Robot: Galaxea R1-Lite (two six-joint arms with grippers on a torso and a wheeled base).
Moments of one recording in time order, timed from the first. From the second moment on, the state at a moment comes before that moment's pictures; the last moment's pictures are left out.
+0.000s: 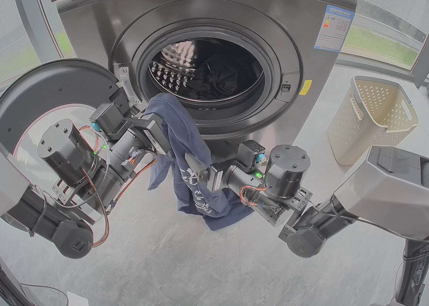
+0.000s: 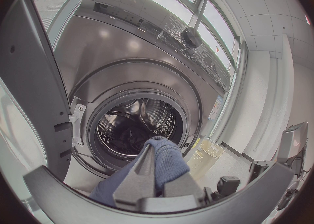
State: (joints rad) left arm -0.54 1.81 -0.62 -1.55 0.04 -0.17; right arm 0.78 2.22 -1.00 -1.35 -0.13 0.10
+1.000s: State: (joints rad) left arm -0.56 1.79 -0.61 -1.55 0.04 -0.17; right arm 0.52 2.21 -1.10 -1.30 -0.13 0.09
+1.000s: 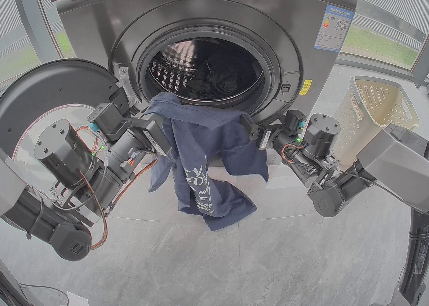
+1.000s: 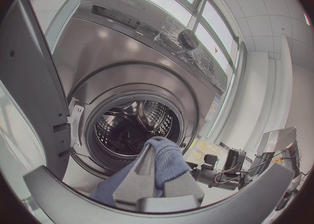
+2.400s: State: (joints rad) left arm -0.57 1.80 -0.62 -1.55 0.06 -0.17; right arm 0.78 2.24 -0.85 -1.34 -0.13 0.08
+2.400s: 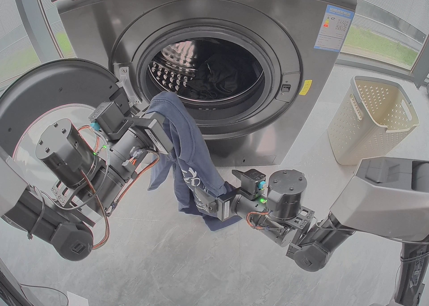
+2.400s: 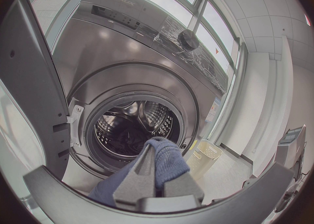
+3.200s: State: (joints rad) left arm -0.57 1.79 -0.62 -1.55 0.06 -0.17; right arm 0.67 2.42 -1.08 -1.32 -0.15 0.07
